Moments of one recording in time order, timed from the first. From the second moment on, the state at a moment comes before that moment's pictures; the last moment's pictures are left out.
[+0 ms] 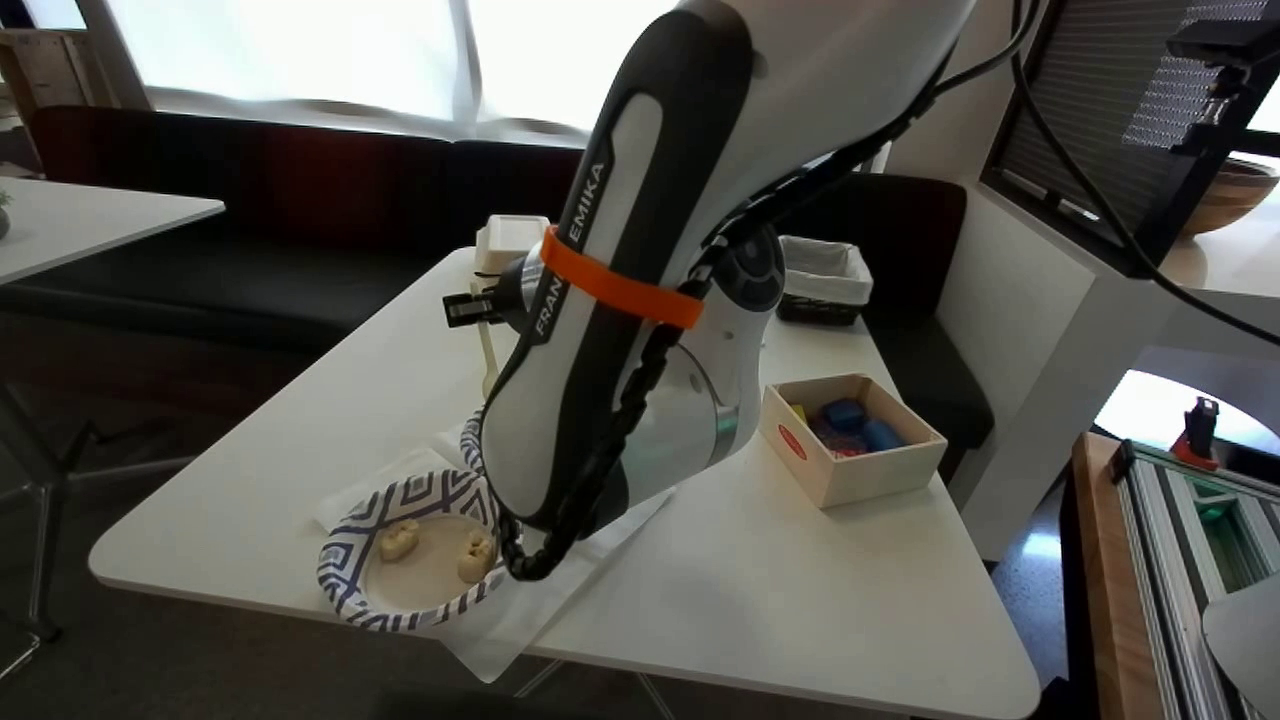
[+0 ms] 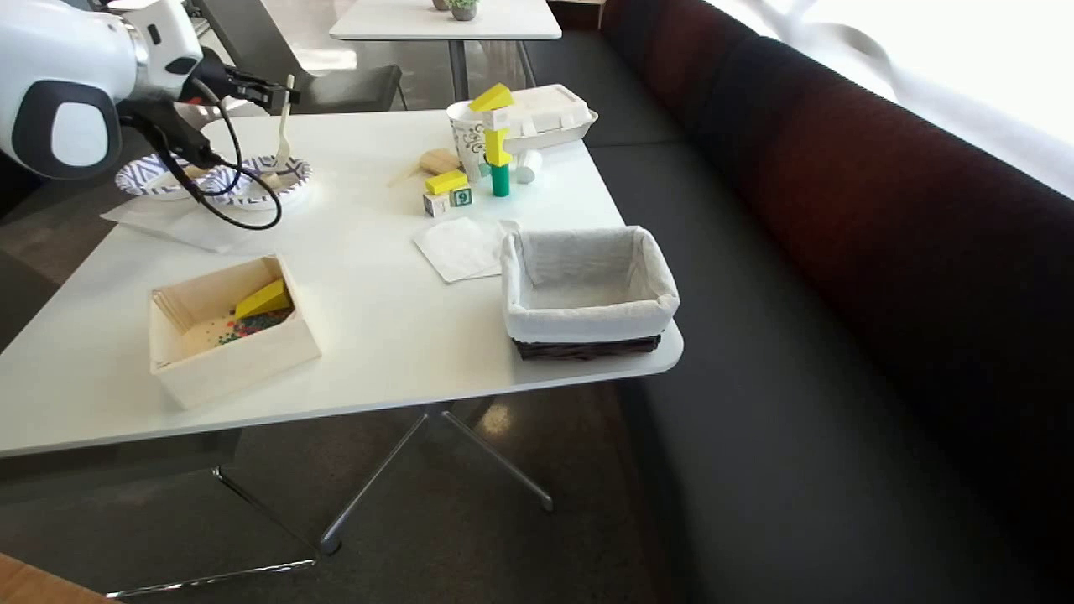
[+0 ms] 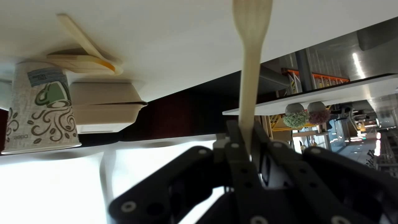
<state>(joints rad) 0.29 0.82 0.03 -2.10 0.57 4.07 -0.02</state>
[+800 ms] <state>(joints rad) 0.30 0.83 0.03 -2.11 0.58 4.07 -0.03</state>
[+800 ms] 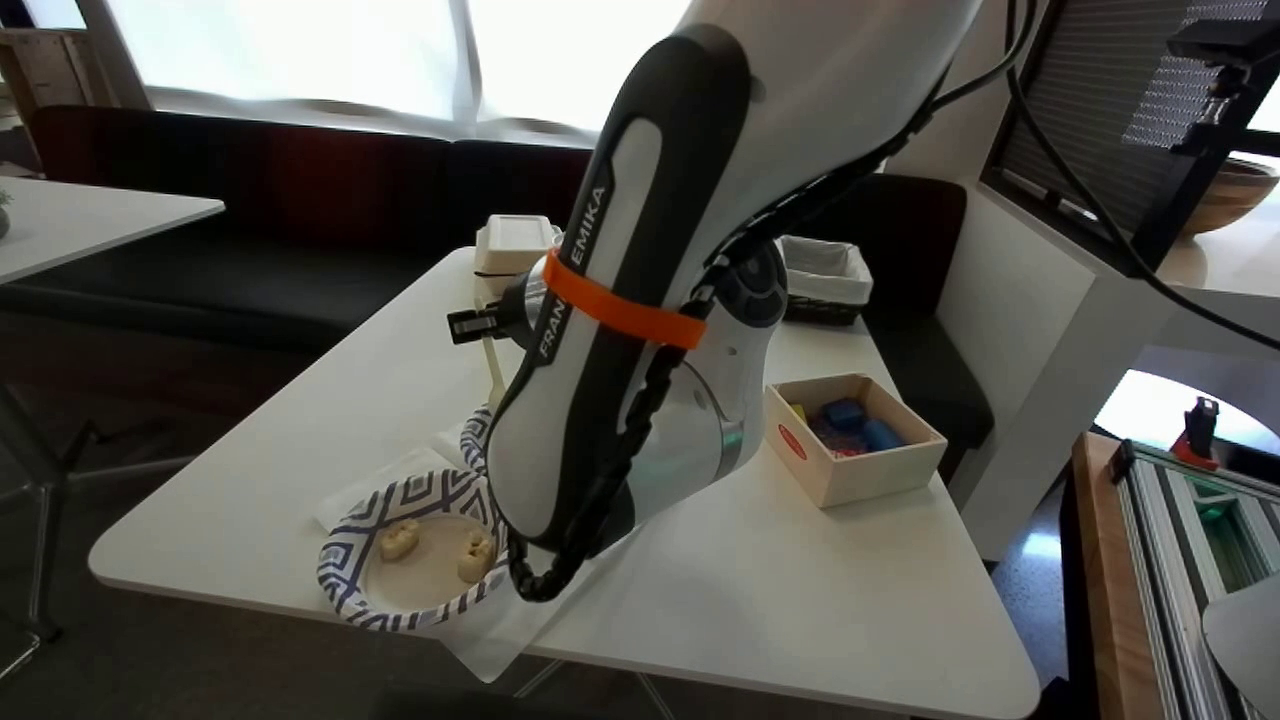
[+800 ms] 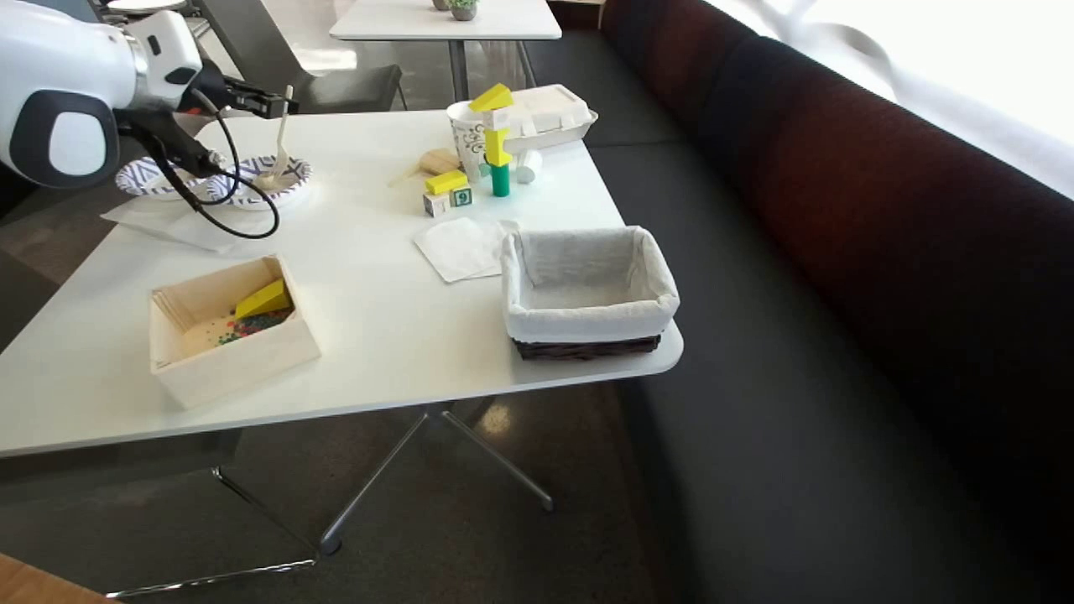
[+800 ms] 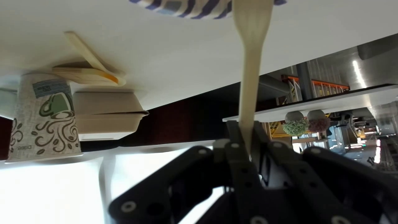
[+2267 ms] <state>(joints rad) 0.30 0.83 0.06 -2.15 0.58 3.96 -0.01</state>
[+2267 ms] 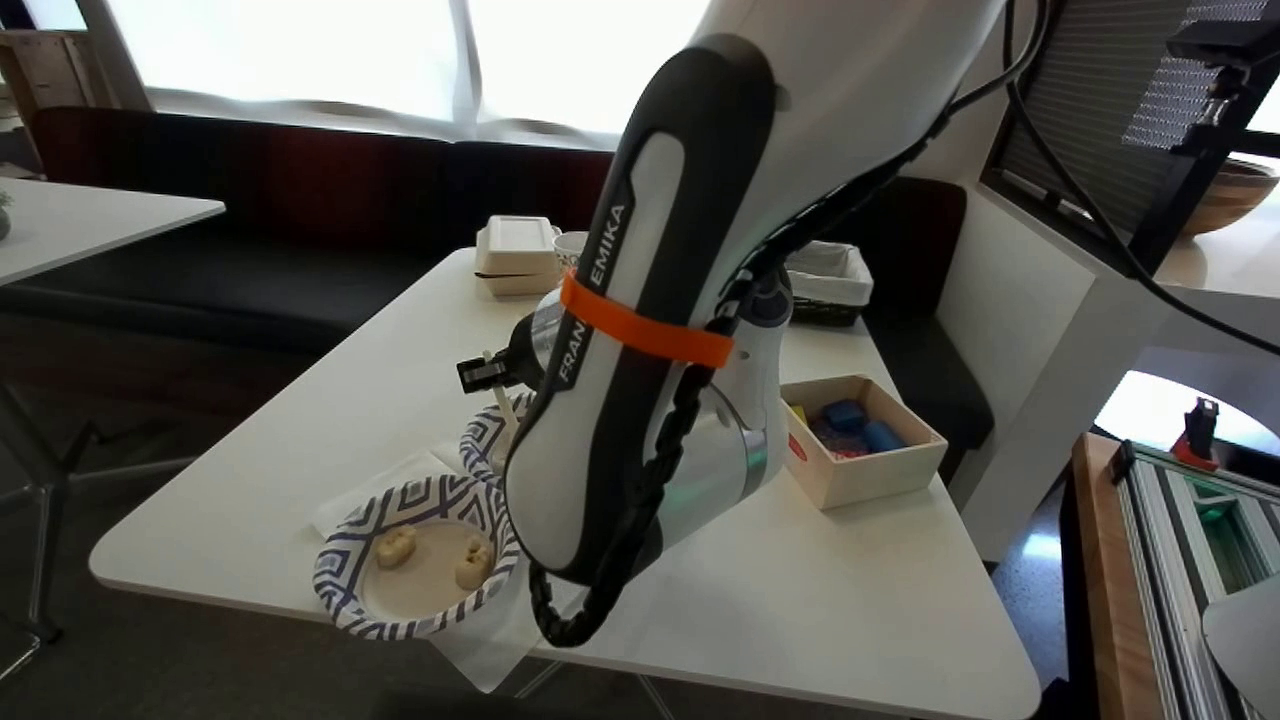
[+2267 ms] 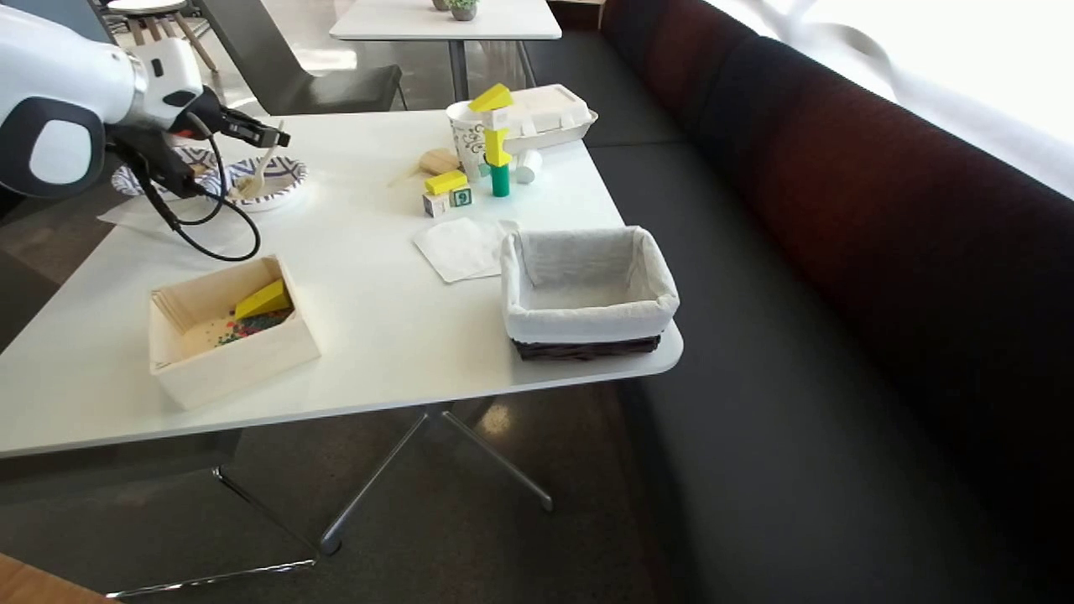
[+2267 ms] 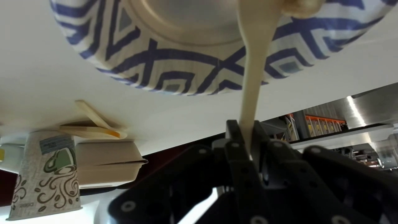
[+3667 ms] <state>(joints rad) 0.12 0.74 0.10 -2.15 0.46 3.88 0.25</state>
